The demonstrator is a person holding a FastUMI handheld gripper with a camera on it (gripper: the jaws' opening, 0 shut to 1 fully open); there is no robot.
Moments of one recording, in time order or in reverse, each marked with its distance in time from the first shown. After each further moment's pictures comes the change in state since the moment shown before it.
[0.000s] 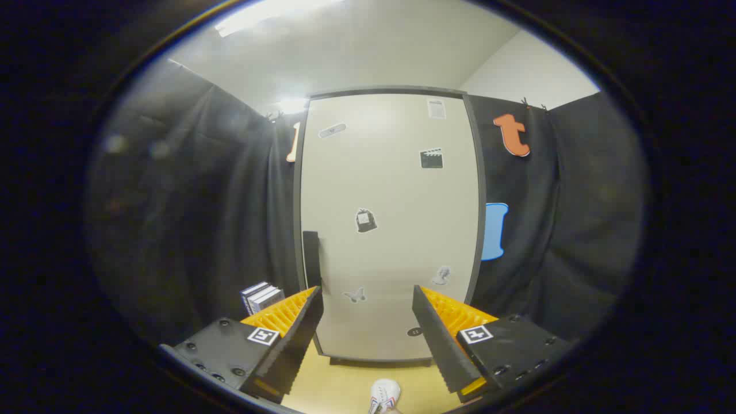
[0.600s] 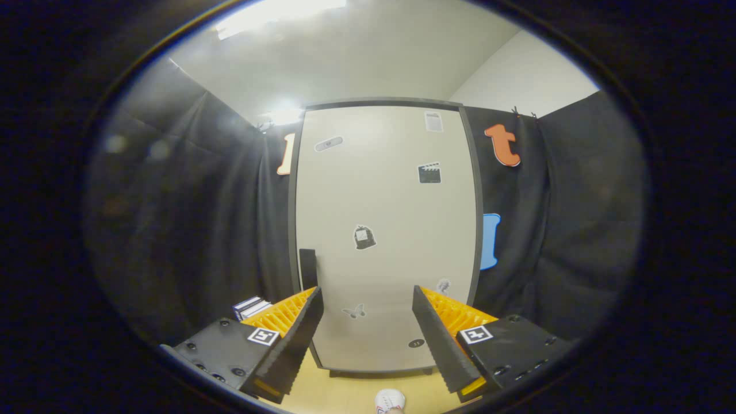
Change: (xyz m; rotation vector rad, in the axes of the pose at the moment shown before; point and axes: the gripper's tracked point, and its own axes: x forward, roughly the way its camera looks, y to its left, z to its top) arm 0.008 0.004 0.017 0.009 -0.064 -0.059
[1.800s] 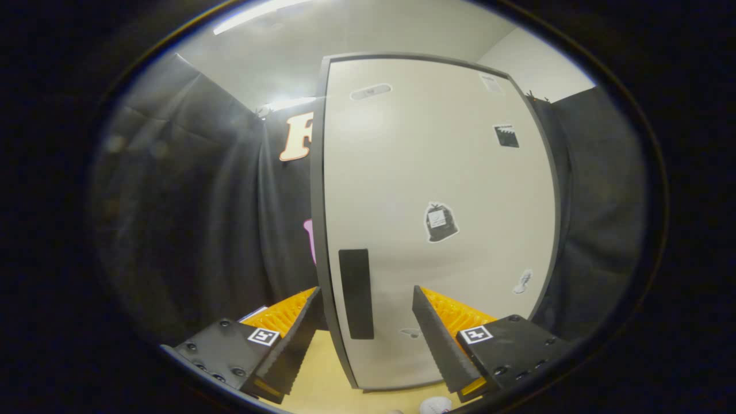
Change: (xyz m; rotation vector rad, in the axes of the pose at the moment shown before) arm 0.142 0.116 -0.046 0.039 0.046 0.003
